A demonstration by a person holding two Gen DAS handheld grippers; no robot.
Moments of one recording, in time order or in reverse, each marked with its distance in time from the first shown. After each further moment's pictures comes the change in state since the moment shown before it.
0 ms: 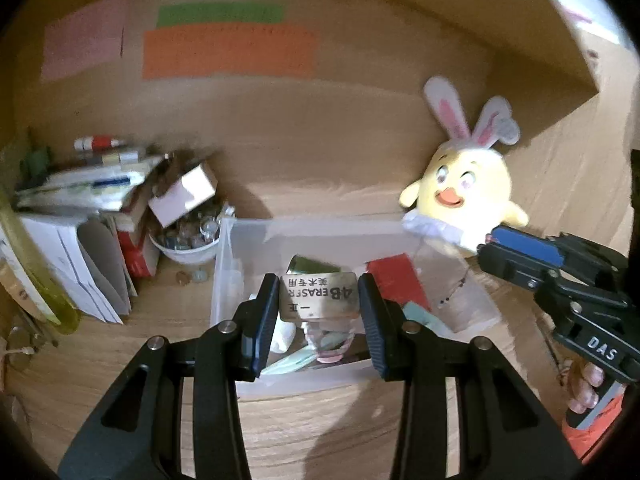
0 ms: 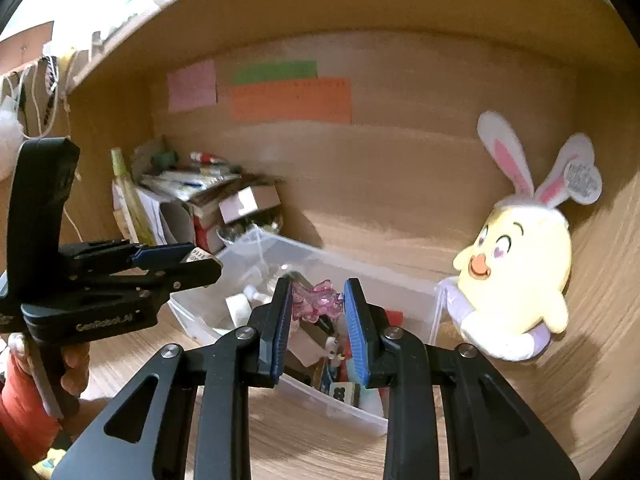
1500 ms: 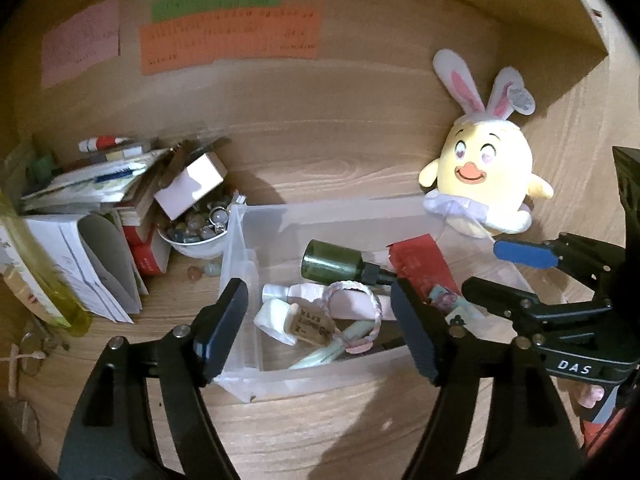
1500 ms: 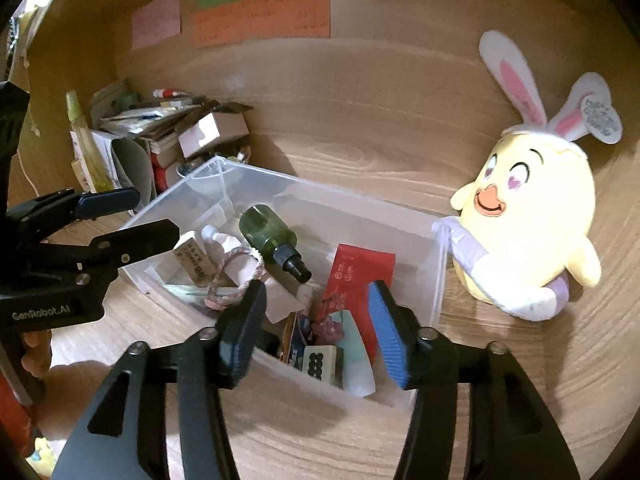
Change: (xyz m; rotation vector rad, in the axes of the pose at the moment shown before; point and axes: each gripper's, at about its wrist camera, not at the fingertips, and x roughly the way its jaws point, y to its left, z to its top) left arm 0.008 -0.012 -0.014 0.070 0.001 0.082; right arm 0.048 -0.010 -0.030 0.007 0.168 -0.068
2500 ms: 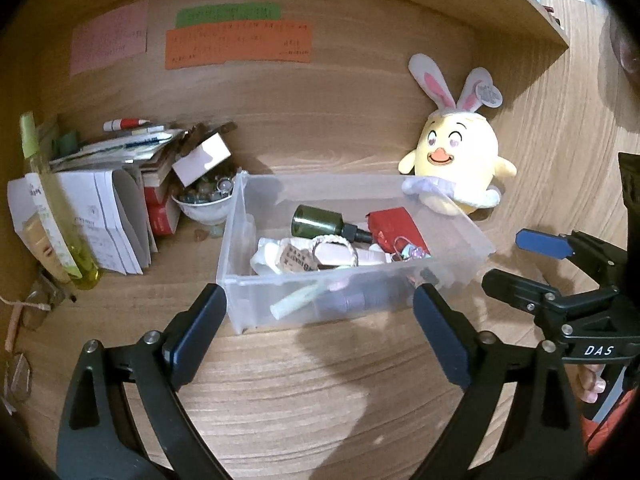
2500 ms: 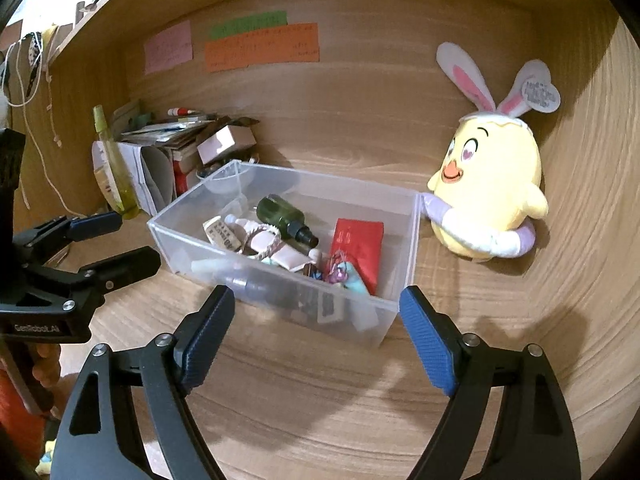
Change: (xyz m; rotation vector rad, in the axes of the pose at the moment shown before) left arm -0.049 -0.007 -0.050 -0.022 -0.029 -0.022; right arm -0.059 0.011 -0.048 0.066 -0.067 -0.014
